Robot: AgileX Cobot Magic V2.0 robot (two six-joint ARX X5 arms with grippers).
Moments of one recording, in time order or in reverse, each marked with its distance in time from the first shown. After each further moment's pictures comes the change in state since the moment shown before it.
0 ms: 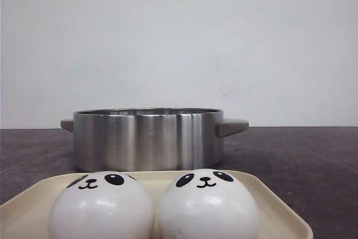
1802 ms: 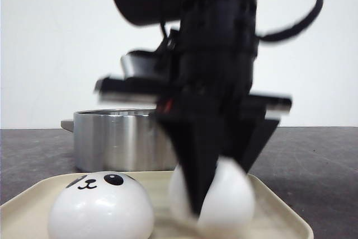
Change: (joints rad) left arm -0.087 -0.640 -0.092 -0.266 -0.163 0.061; right arm 0.114 0.439 -0.295 0.144 -0.247 0.134
